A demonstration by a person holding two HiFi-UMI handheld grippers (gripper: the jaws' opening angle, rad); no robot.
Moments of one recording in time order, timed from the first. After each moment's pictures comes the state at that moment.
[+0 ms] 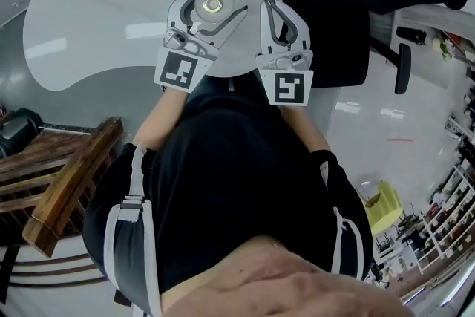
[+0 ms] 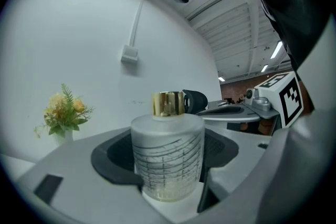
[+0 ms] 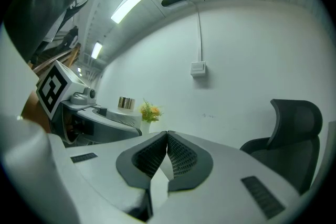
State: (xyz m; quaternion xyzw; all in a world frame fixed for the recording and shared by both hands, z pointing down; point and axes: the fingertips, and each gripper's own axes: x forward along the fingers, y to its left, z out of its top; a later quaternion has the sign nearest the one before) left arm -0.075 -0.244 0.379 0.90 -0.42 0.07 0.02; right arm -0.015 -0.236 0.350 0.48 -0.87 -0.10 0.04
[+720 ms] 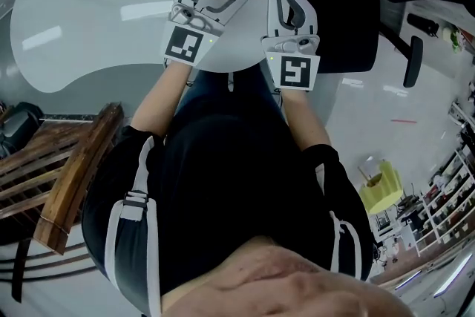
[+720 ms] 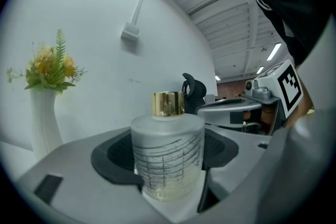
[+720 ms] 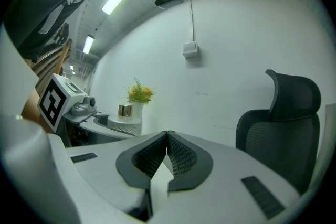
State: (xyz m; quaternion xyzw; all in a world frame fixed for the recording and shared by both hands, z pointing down) left arm -0.074 -0.290 0.464 0.91 -0.39 0.08 0.05; right arm -0.012 -0.275 0.431 0.50 -0.86 -0.05 0.09
